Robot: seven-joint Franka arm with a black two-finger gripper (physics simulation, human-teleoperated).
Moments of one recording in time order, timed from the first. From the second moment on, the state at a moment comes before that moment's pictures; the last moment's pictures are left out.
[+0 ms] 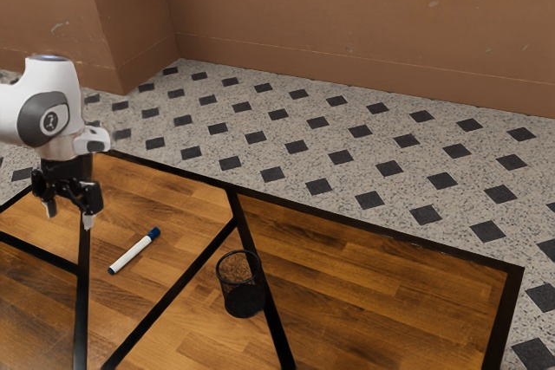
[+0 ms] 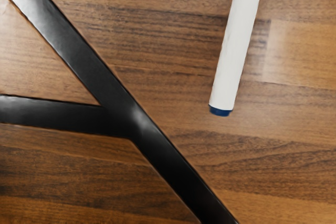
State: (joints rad) arm 0.22 -0.05 0.13 -2.22 0.16 1.97 0.15
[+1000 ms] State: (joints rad) arm 0.19 0.27 0.03 -2.21 0.14 2.51 0.30
